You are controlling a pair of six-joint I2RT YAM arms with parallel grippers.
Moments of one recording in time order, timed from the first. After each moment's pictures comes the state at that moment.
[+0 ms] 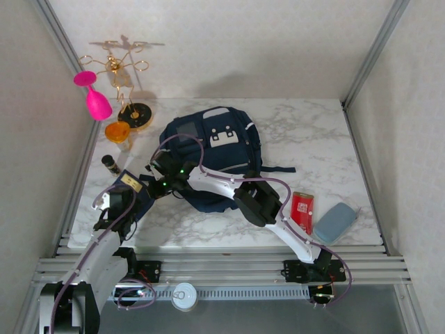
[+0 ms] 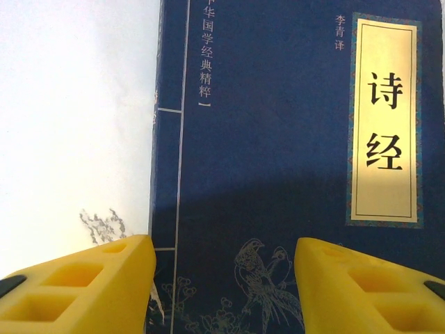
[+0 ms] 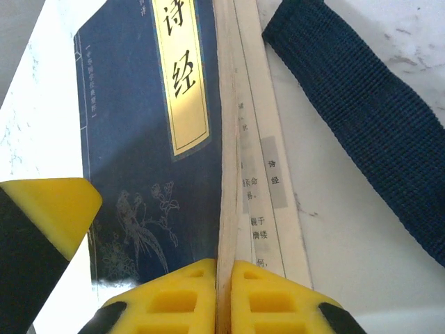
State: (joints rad) left arm 0.04 0.80 0.22 -0.30 -0.25 -1.04; right arm 1.08 2.47 2.05 -0.43 -0.32 0.50
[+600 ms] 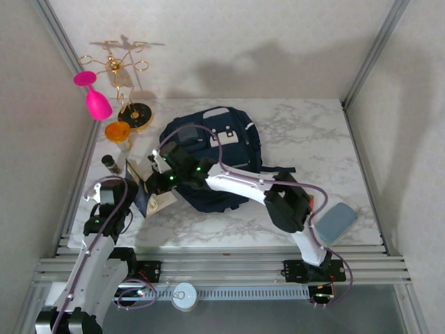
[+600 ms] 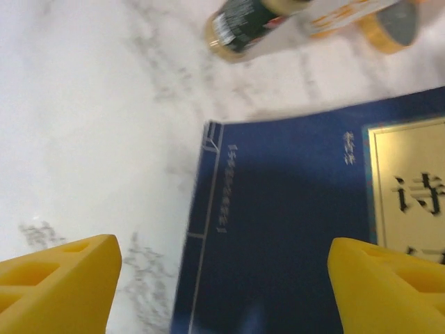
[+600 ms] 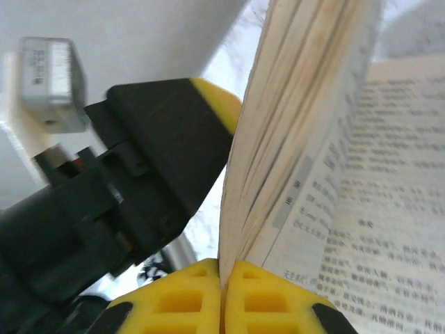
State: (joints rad) left arm 0.04 0.64 0.42 -0.48 -0.21 -1.04; right arm 1.08 2.07 1.71 -0.24 -0.45 0.65
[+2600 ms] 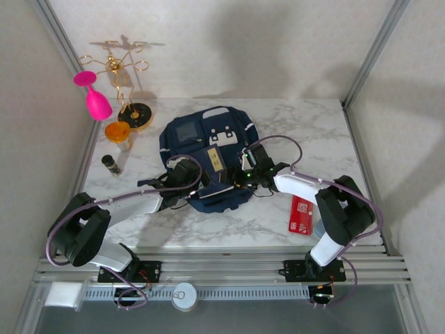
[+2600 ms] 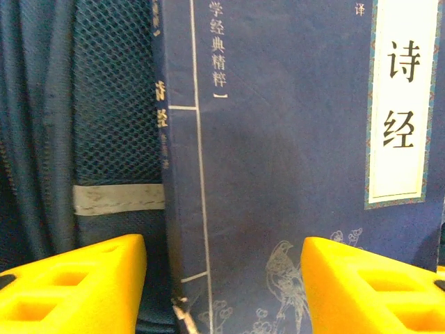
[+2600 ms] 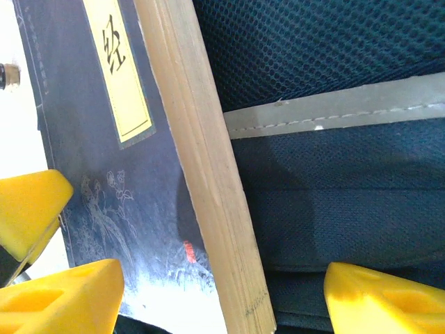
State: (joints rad) left arm -0.64 1.46 0.71 -0.06 -0.16 -1.01; right arm 0.63 1.65 0.93 -0.17 -0.41 0.69
